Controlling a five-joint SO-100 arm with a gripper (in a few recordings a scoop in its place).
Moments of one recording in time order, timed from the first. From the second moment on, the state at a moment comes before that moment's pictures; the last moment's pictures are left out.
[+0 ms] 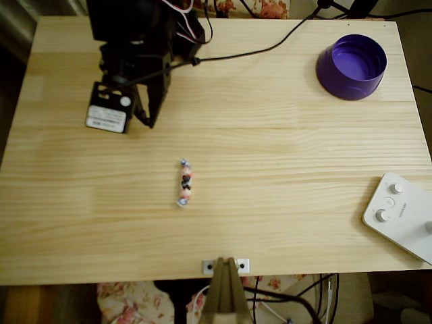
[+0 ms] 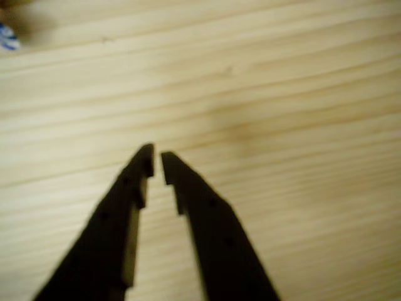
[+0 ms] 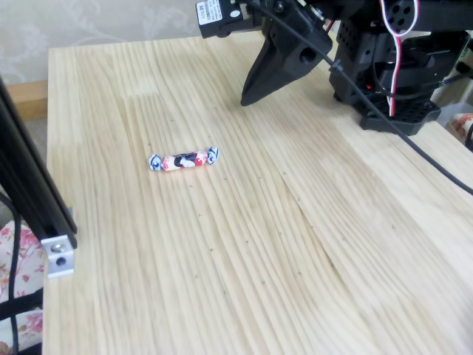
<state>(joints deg) 12.4 188.1 173.2 59.9 5.6</state>
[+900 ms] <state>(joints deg) 17.9 188.1 173.2 59.9 11.8</state>
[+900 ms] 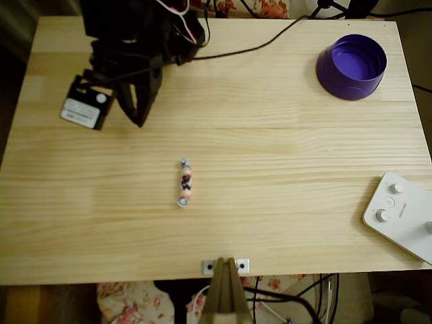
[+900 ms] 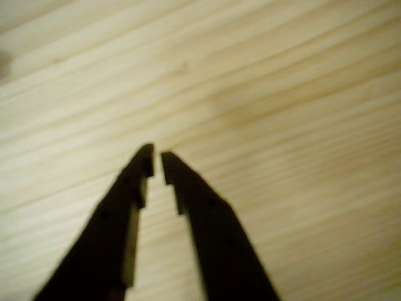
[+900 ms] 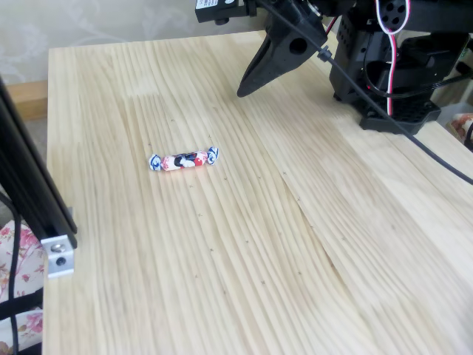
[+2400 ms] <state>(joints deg) 10.4 158.6 152.5 51.3 2.8</state>
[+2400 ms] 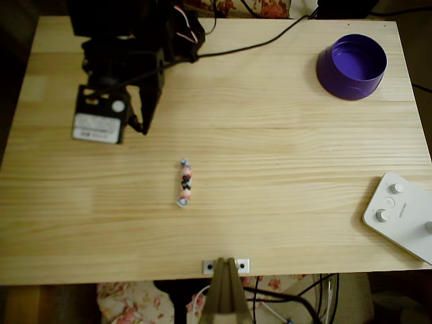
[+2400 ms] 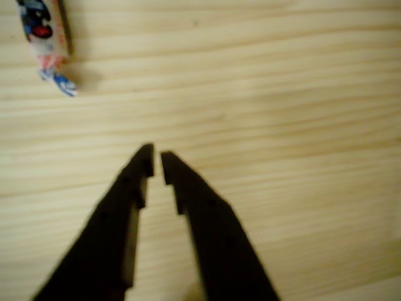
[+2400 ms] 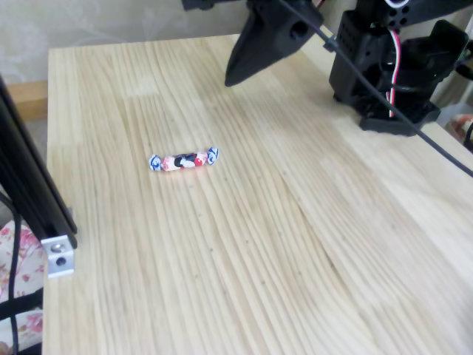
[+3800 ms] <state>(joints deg) -7.9 117.2 131.4 40.4 10.5</state>
